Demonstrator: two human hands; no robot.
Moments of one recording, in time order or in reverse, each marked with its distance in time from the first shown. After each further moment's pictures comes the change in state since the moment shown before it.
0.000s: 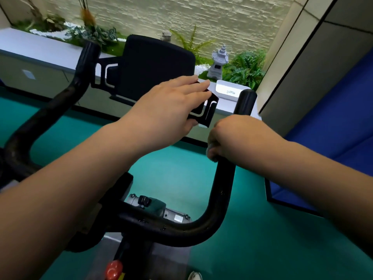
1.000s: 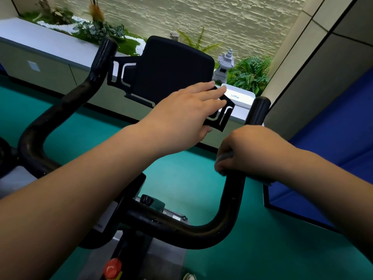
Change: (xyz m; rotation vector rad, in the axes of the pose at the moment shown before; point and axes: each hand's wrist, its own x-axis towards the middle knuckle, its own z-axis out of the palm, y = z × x) left_hand -0.007 -0.001 0.002 -0.067 -0.001 0.016; right_hand -0.011 -0.006 -0.006 0.138 -0.066 0.052
